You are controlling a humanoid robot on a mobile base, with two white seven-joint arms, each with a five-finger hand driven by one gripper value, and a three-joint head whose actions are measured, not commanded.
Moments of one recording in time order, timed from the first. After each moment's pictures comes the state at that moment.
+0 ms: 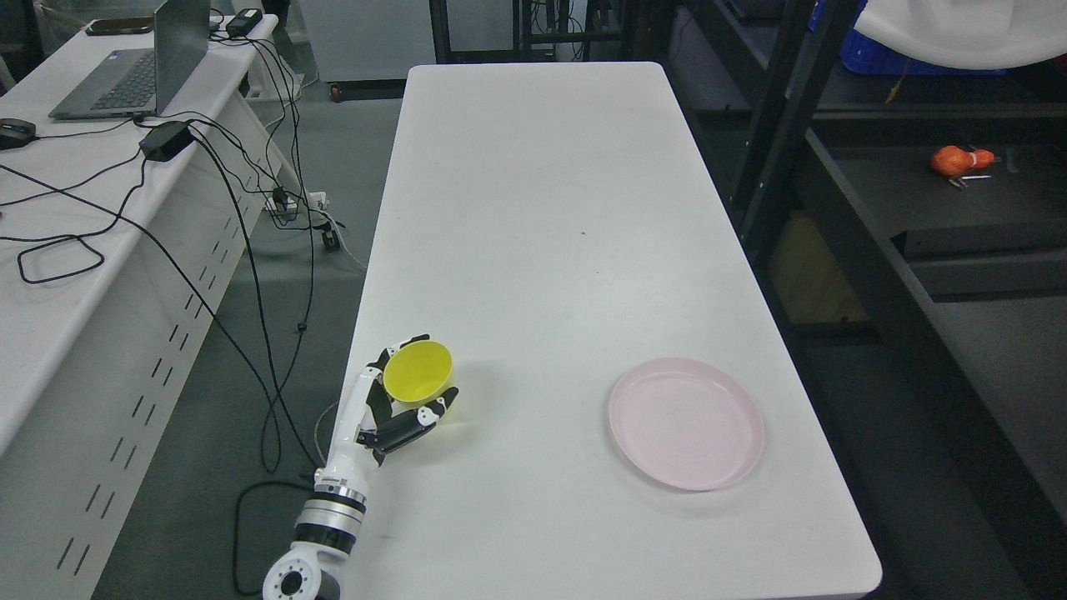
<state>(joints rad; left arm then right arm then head) -0.18 0.00 -0.06 -1.36 0.17 -0.28 -0.10 0.00 0.00 0.00 -0.24 0.00 0.09 -0.12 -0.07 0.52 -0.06</state>
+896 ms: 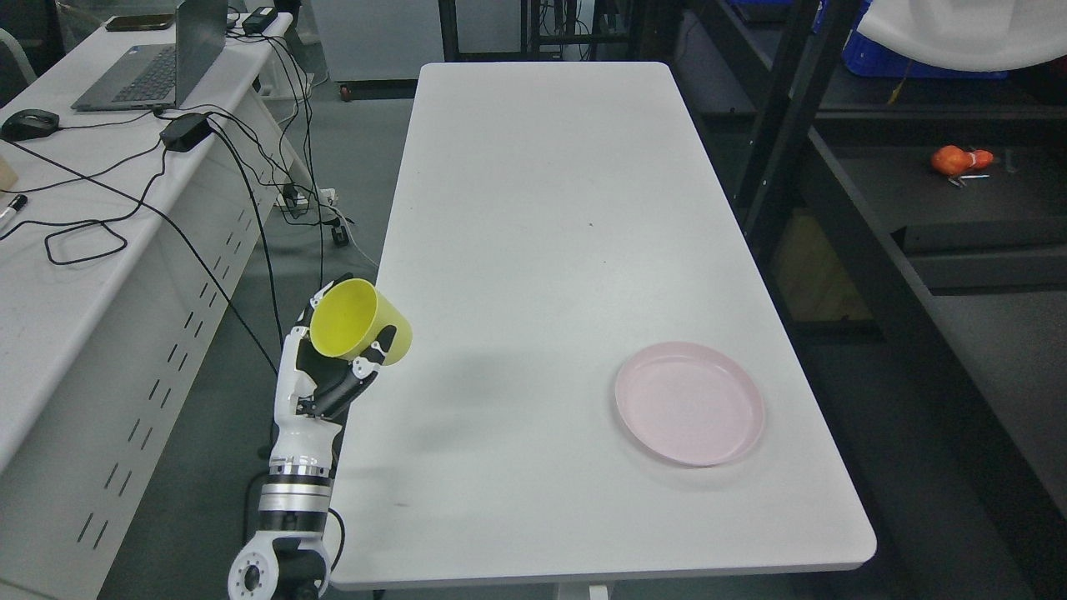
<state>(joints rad) -0.17 0.00 -0.01 -1.54 0.45 -0.33 -0.10 0.00 0.00 0.00 -0.24 0.00 0.09 -0.12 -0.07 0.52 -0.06</state>
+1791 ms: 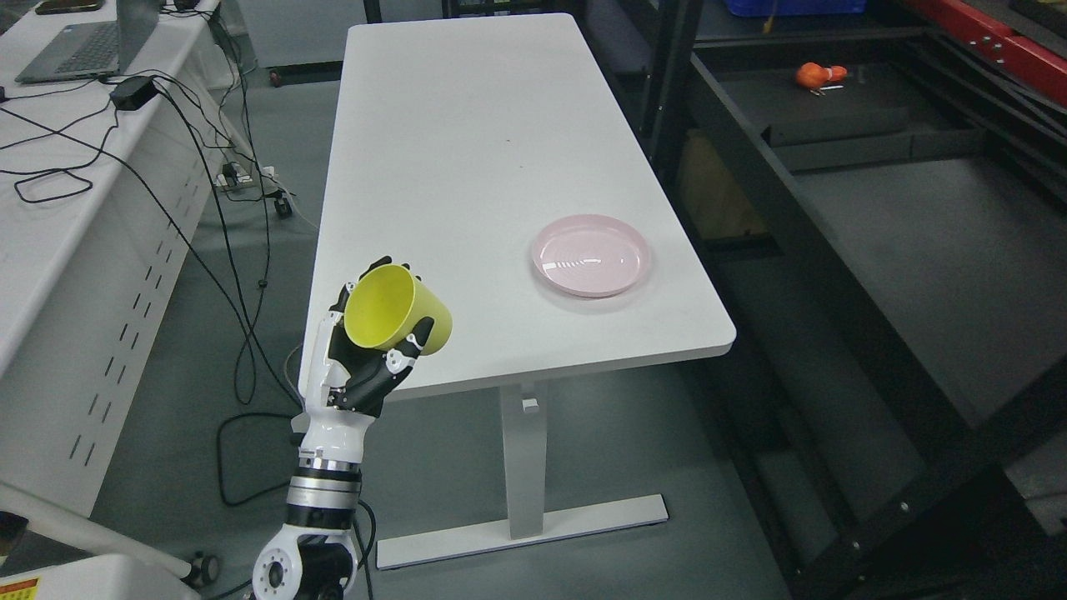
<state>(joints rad) -0.18 0.00 -0.12 -1.61 0.48 -0.34 -0.10 0.00 0.00 0.00 -0.24 0.00 0.09 -0.12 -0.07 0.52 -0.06</state>
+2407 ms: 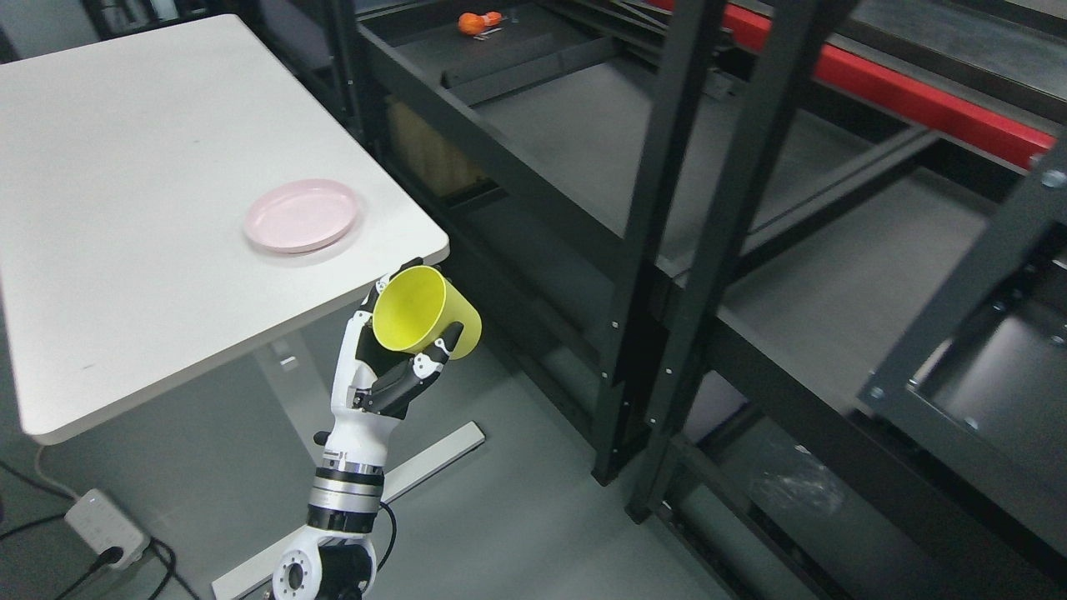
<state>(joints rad) -0.18 0.00 -0.18 -1.62 0.48 -0.34 -0.10 0.00 0.00 0.00 -0.24 0.00 0.09 -0.12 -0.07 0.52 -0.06</state>
